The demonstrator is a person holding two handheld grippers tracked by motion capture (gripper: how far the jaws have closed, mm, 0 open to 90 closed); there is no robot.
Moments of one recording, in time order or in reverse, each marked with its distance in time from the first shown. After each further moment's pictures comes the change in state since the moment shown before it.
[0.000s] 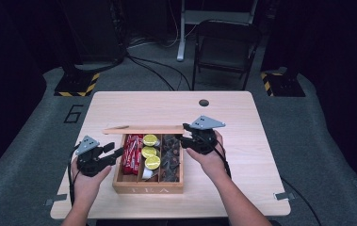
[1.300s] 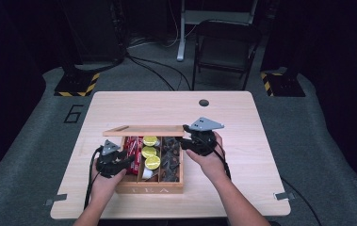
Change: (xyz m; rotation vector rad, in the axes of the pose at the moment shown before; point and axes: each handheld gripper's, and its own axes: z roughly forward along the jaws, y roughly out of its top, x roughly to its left) left arm -0.016 -0.027 0.053 0.167 0.054 0.027; right arm 0.002 -0.004 0.001 0.015 -0.006 -0.014
